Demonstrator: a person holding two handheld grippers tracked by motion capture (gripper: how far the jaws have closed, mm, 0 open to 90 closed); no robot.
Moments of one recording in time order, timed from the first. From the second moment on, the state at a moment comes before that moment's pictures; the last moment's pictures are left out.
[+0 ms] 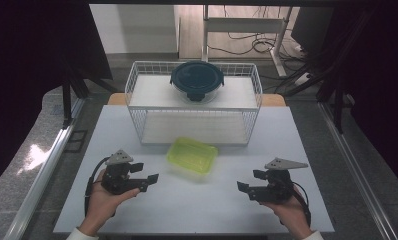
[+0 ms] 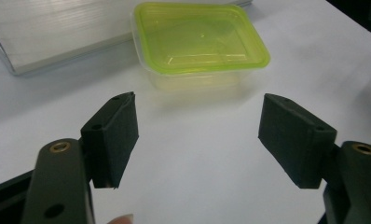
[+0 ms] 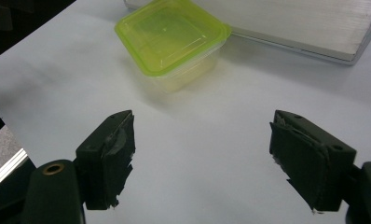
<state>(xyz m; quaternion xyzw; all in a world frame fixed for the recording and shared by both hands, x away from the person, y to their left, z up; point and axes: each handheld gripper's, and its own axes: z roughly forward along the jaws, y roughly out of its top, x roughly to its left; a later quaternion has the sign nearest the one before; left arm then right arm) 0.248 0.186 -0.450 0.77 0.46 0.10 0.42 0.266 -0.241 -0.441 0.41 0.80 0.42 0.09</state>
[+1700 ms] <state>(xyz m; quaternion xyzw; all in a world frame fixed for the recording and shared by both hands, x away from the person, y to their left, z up) 0.411 0.133 -0.490 0.84 0.47 0.10 0.27 0.274 -0.246 -0.453 0.43 0.81 0.40 0.08</state>
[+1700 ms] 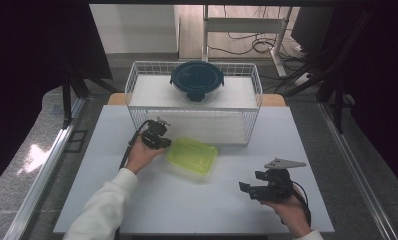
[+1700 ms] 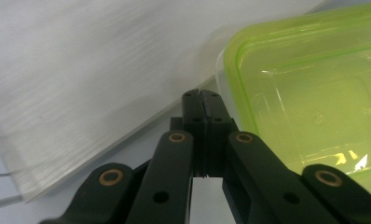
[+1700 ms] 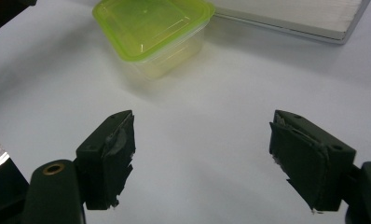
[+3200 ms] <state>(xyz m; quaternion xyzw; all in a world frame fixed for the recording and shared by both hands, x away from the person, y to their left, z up) 0.360 0.081 -0.502 0.86 0.41 0.02 0.29 0.273 -0.247 -0.451 0.43 0.81 0.40 0.09</state>
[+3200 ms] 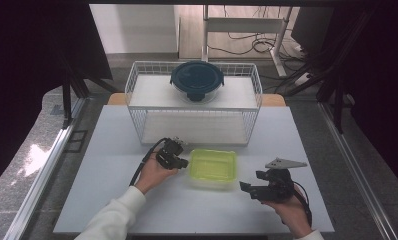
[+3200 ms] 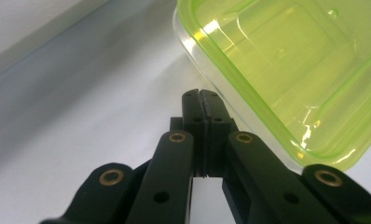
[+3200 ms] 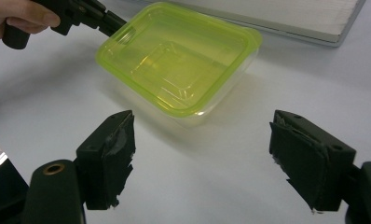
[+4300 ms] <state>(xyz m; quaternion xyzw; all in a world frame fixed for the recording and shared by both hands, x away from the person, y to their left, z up) 0.312 0.153 -0.451 0.79 0.47 0.05 0.39 0.280 -0.259 -0.454 0.45 0.80 0.40 0.09</state>
